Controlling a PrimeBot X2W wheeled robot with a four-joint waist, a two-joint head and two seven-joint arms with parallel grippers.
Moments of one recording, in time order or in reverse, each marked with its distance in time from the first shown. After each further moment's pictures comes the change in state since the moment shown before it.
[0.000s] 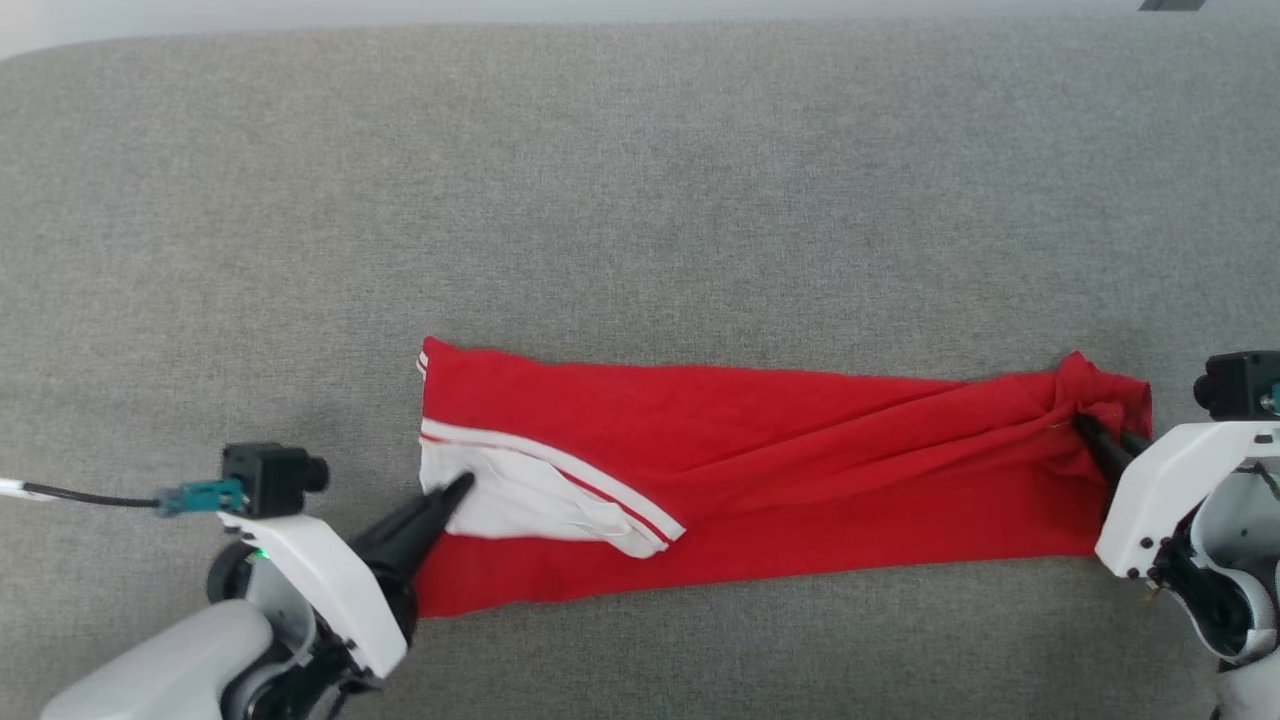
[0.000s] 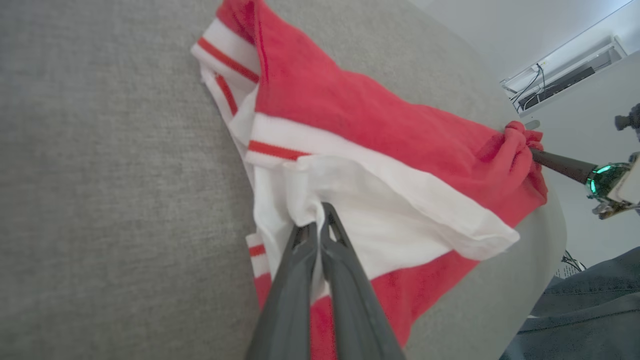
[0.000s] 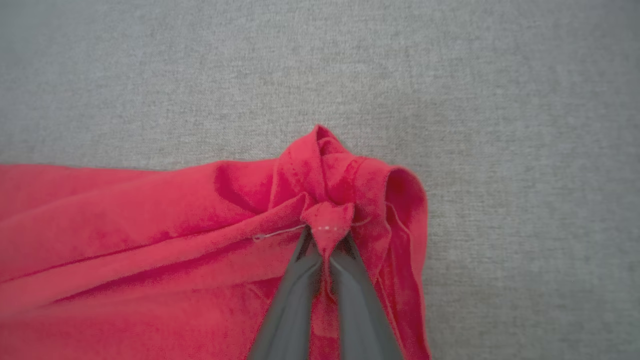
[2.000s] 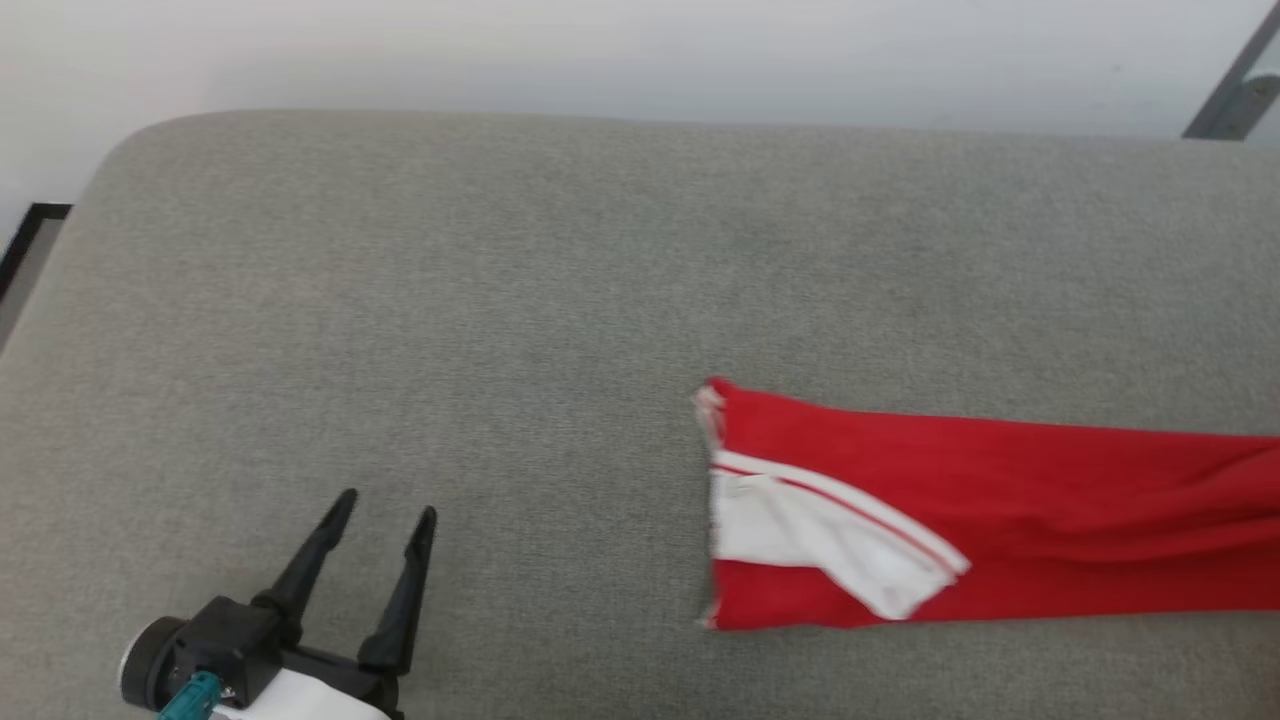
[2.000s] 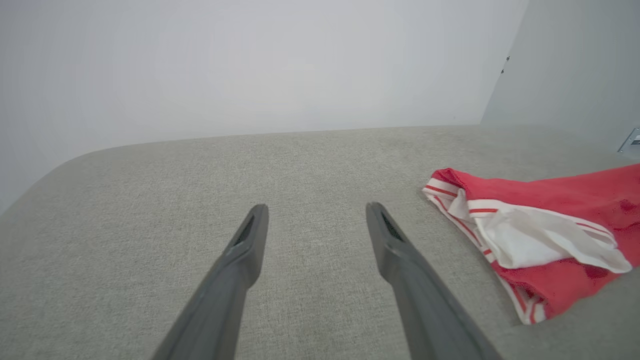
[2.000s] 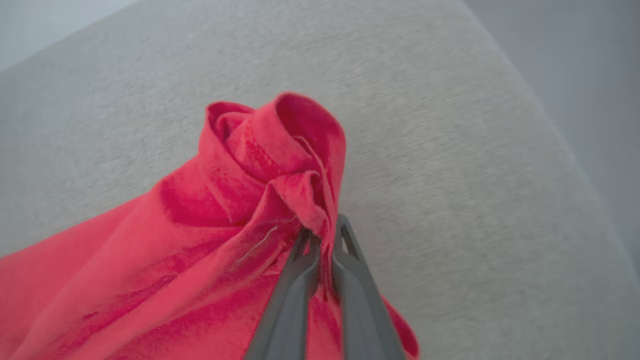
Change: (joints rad) left arm 0.647 -0.427 0.992 -0.240 1.119 0.000 -0.002; right arm 0.020 -0.175 -0.387 0.244 0.057 0.001 0.053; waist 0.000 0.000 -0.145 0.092
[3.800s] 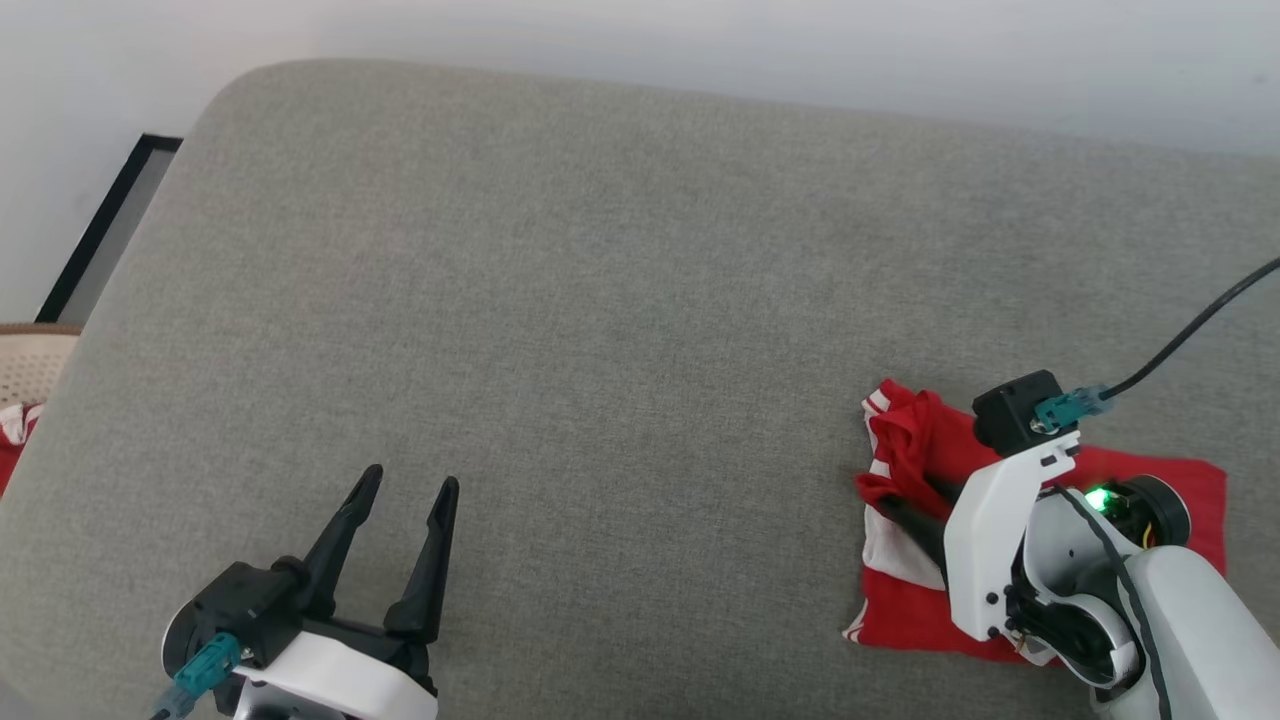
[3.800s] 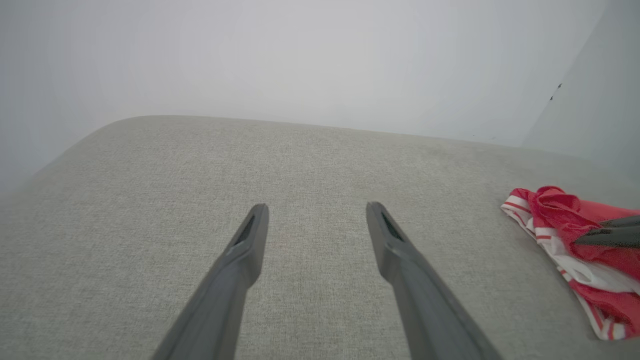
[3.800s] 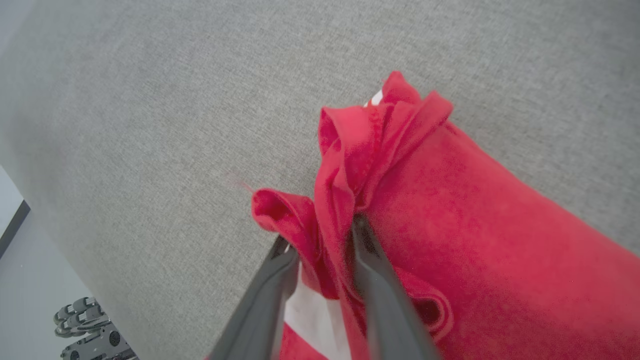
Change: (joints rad) left arm -0.076 -0.038 -0.030 0.070 -0.089 0.000 0.000; right arm -0.040 0.130 0.761 -0.324 0.059 -0.001 0.109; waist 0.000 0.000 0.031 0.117
